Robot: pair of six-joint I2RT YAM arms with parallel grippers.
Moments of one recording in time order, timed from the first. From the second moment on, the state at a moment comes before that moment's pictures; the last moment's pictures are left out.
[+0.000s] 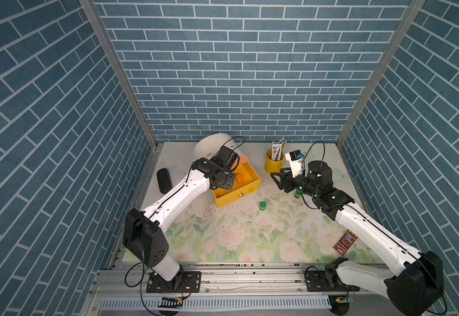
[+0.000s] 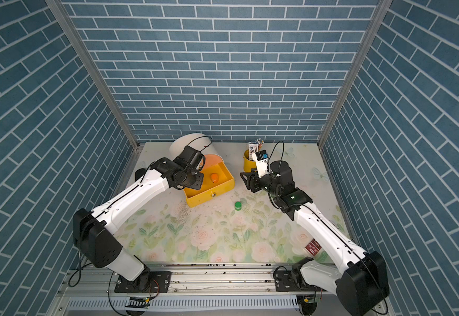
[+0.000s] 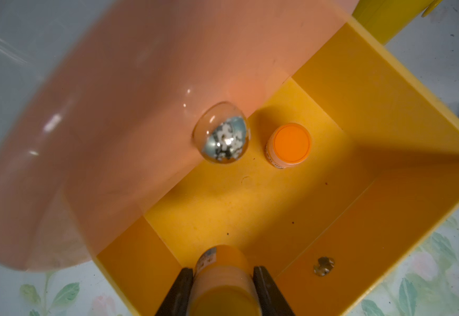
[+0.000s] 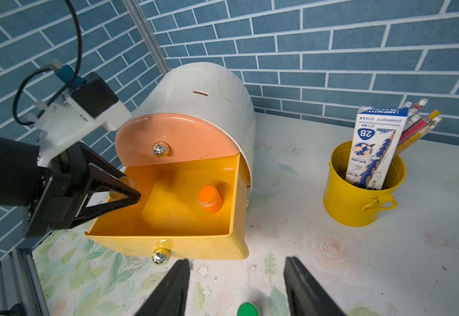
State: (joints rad) left arm -0.59 1.60 1.49 -0.98 -0.21 -0.29; right arm 0.52 1.16 0.93 -0.13 -0.27 0.18
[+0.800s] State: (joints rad) left arm -0.54 1.59 1.37 -0.78 -0.16 -0.28; right arm 0.56 1.16 0.93 -0.13 -0.29 0.13
